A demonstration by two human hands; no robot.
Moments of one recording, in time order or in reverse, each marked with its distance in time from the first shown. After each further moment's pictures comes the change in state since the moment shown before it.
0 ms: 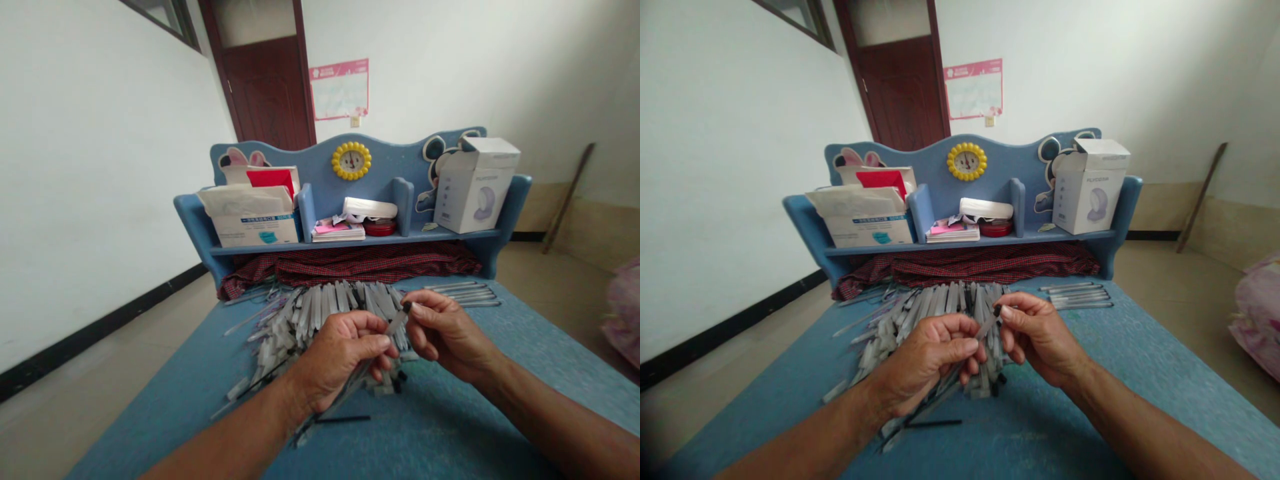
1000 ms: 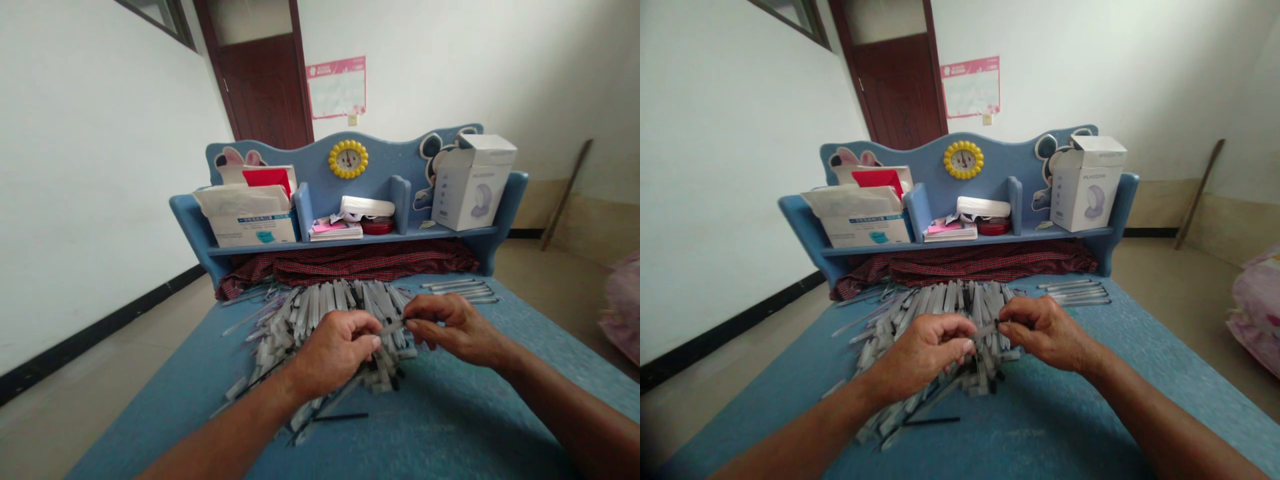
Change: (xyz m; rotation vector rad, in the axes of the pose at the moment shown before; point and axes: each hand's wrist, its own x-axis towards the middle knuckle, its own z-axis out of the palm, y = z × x) left_hand 0.000 0.010 -0.008 0.726 0.049 0.165; right_hand -0.005 -0.030 -0.020 -1.103 -0.238 -0.241
